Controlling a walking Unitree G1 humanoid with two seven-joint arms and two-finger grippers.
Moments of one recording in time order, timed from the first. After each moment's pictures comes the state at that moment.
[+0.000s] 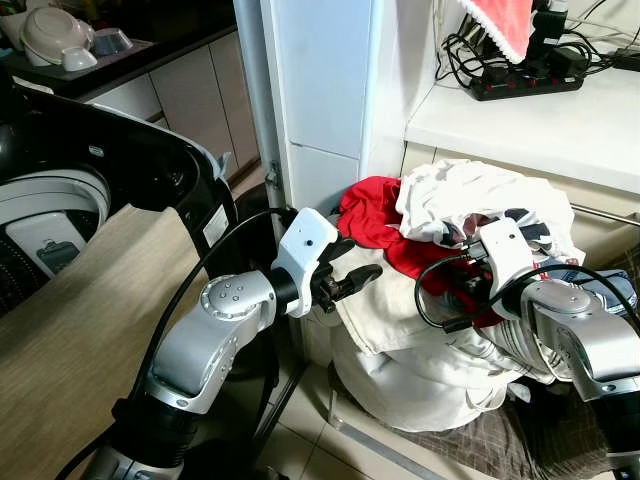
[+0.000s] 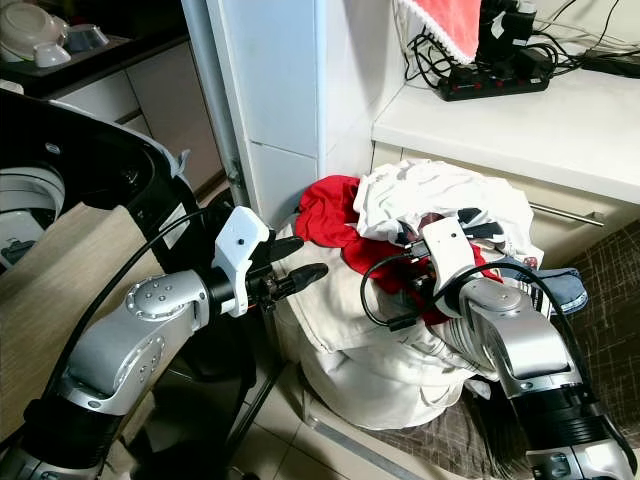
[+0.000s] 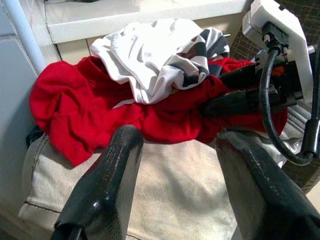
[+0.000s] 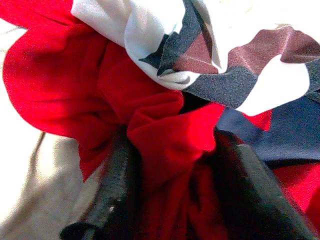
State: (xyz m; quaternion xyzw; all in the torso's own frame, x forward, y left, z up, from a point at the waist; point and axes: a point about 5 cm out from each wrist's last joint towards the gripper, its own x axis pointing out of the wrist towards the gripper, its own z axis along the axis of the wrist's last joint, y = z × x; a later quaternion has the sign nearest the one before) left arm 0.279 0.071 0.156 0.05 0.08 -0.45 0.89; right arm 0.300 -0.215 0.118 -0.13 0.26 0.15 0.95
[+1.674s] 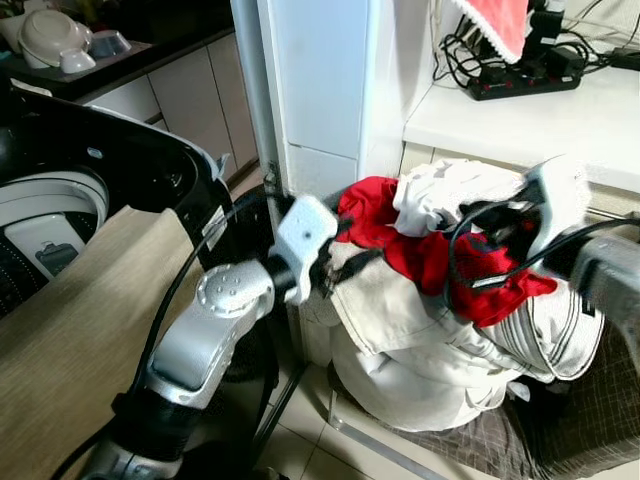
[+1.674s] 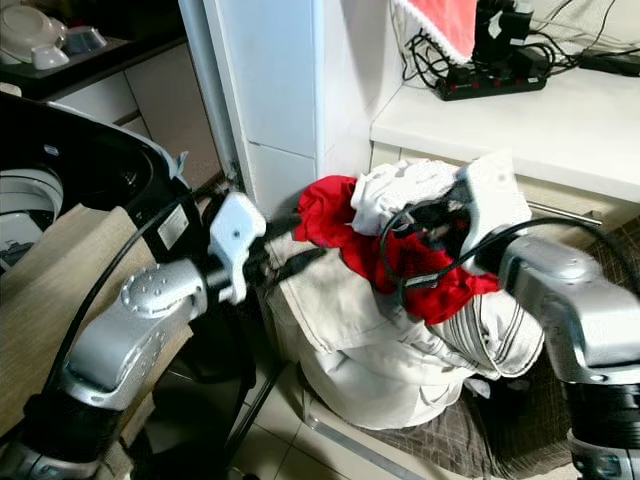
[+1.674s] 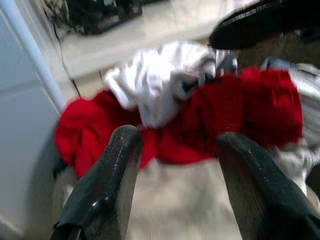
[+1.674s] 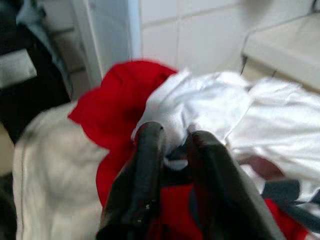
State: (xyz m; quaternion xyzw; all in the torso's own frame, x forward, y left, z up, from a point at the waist) left arm 0.282 0.075 0.161 0.10 0.03 -0.45 0.89; right arm 0.296 -0.218 0.194 -0.07 0.14 0.24 0.96
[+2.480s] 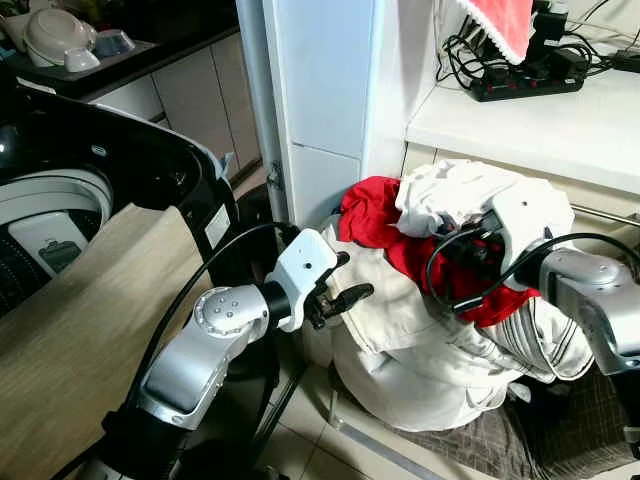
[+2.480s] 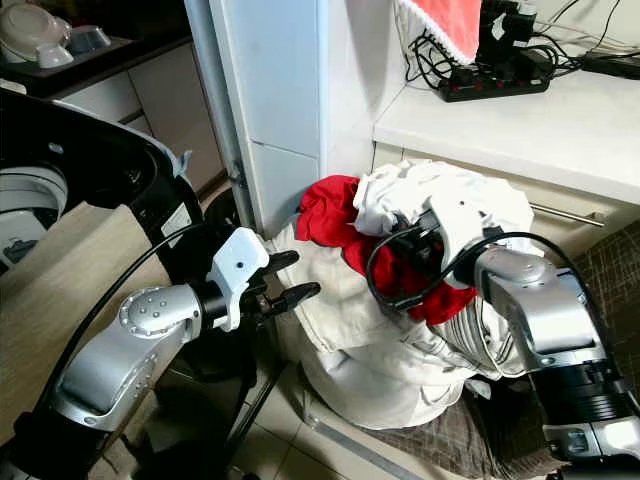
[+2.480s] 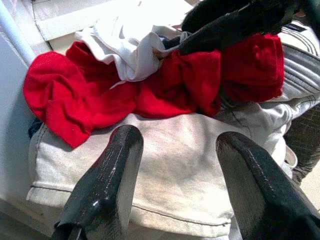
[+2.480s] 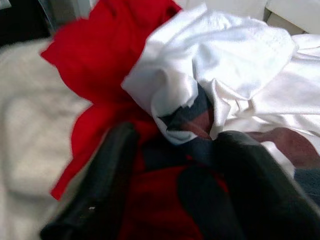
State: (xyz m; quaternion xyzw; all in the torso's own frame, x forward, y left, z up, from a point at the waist) left arm 0.270 0.077 0.143 0.11 0.07 -0.47 0.87; right arm 0.312 -0.217 0.155 -0.15 0.20 0.24 0.94
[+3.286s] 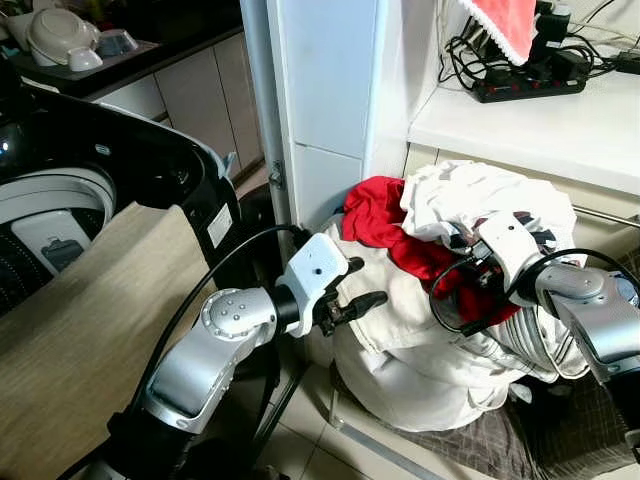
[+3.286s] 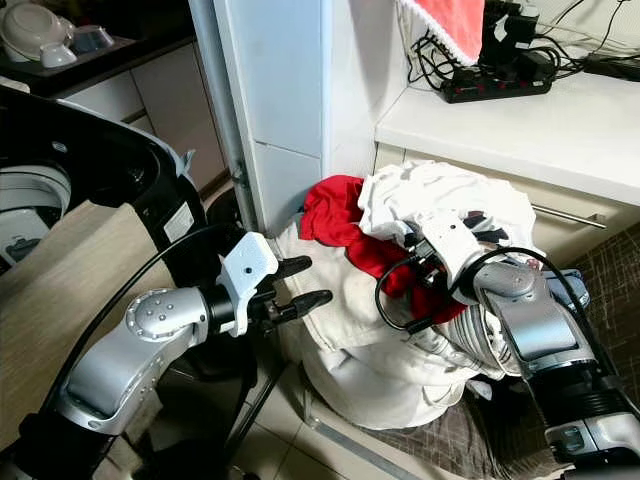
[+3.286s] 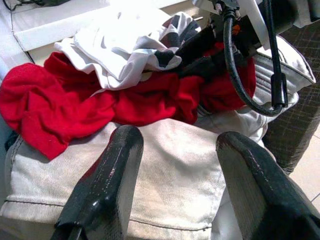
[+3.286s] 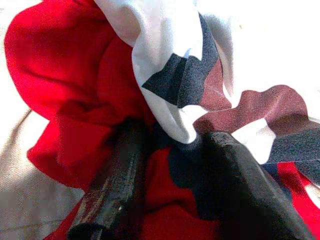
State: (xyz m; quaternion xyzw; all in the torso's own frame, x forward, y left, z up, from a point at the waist) left arm 0.264 0.068 0.146 0.11 0.07 -0.50 0.86; right arm 0.313 -0.232 0.127 -0.24 0.25 0.22 0.91
